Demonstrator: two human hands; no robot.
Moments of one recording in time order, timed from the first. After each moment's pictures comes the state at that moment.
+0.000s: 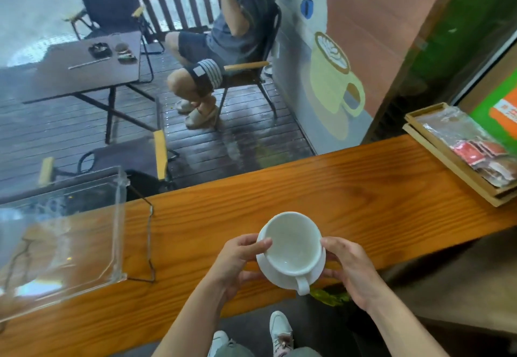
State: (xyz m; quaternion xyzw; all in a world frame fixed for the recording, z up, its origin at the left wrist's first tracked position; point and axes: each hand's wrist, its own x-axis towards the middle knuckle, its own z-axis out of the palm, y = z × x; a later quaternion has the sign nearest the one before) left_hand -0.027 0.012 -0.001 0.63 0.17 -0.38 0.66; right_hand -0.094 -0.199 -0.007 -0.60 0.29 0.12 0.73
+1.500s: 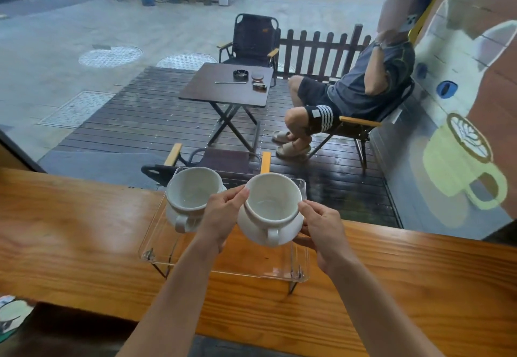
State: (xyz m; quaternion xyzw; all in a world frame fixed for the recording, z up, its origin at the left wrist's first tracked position) left_hand 0.016 0.308 0.100 0.71 0.16 0.01 0.69; right_hand 0.021 0.140 0.103 -0.70 0.11 0.13 0.69
